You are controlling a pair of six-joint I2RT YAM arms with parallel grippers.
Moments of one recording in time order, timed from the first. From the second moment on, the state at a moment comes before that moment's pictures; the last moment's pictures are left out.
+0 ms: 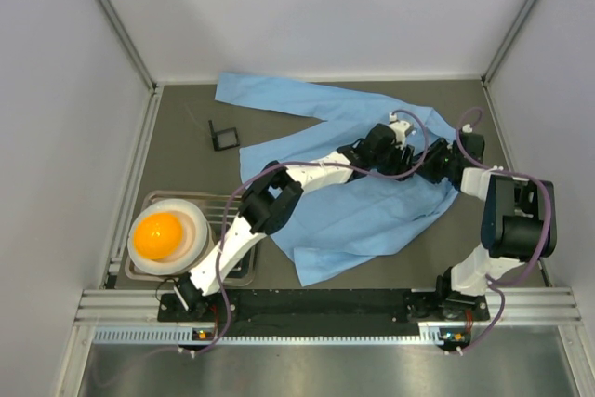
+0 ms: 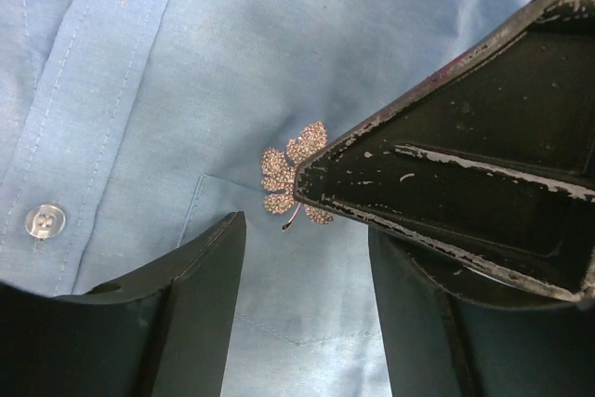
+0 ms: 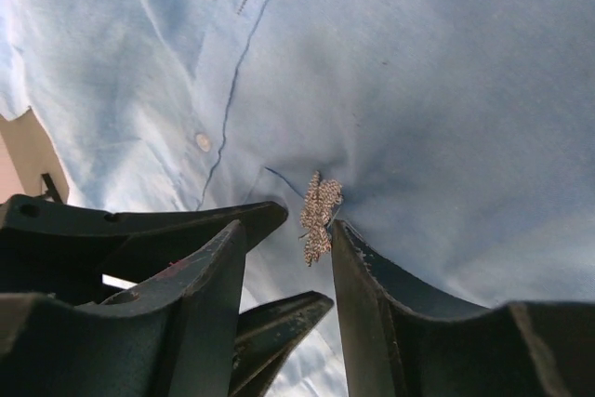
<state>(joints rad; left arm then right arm) -0.90 2.55 2.08 -0.05 0.20 -0.39 -0.15 1.64 0.74 0.14 -0.40 0.72</state>
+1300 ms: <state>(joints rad) -0.92 2.55 2.09 -0.07 0.15 -0.29 -0.14 1.64 0.76 0.11 -0.37 0.75</state>
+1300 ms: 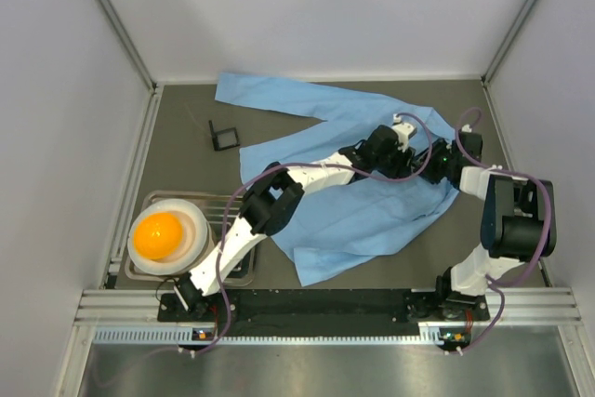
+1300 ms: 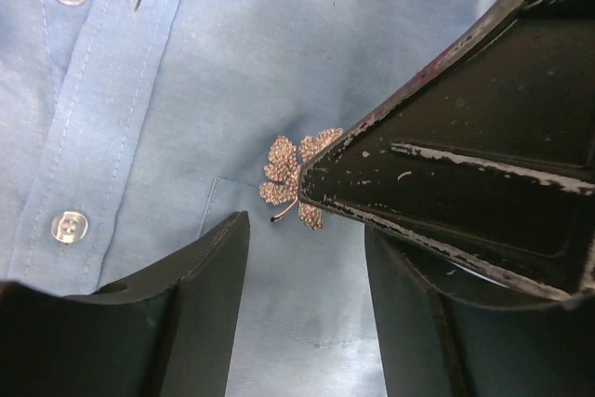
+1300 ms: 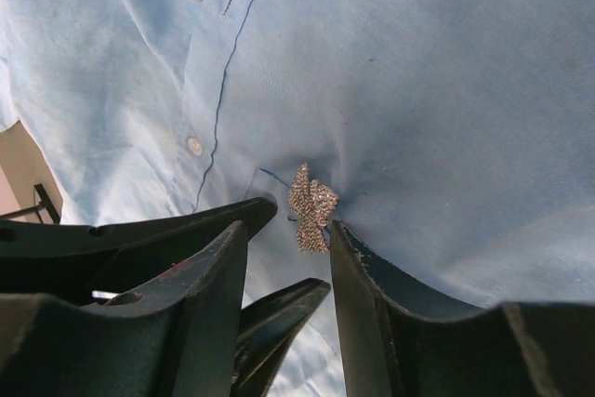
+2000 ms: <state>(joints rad) -0.93 2.55 2.08 -0.06 0.06 -0.17 -0.13 1.64 0.76 0.13 -0.42 0.79</state>
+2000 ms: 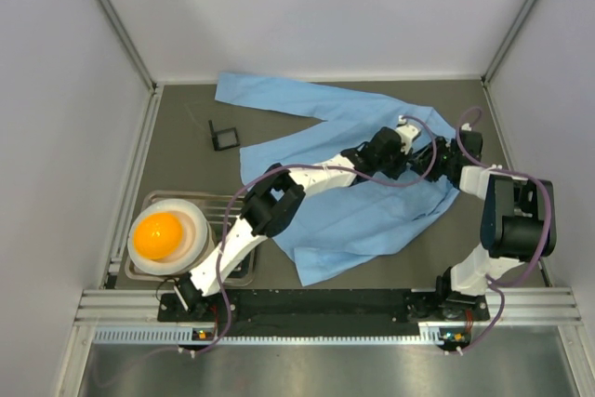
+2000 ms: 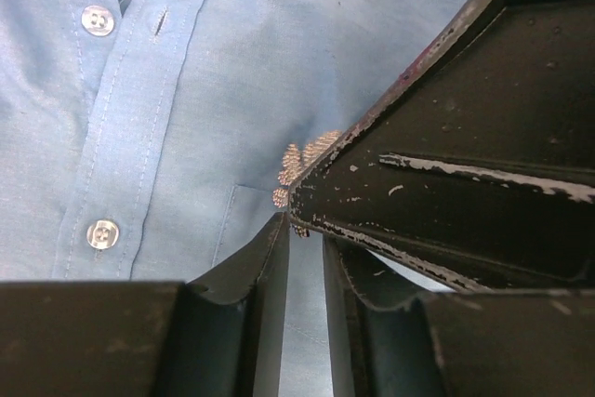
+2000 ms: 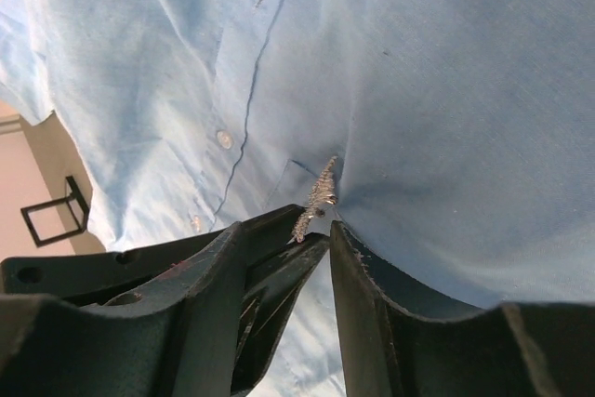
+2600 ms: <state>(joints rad) -0.95 2.55 2.08 -0.06 0.07 -0.18 -0.12 1.64 0.76 0.10 -0.32 0.76</state>
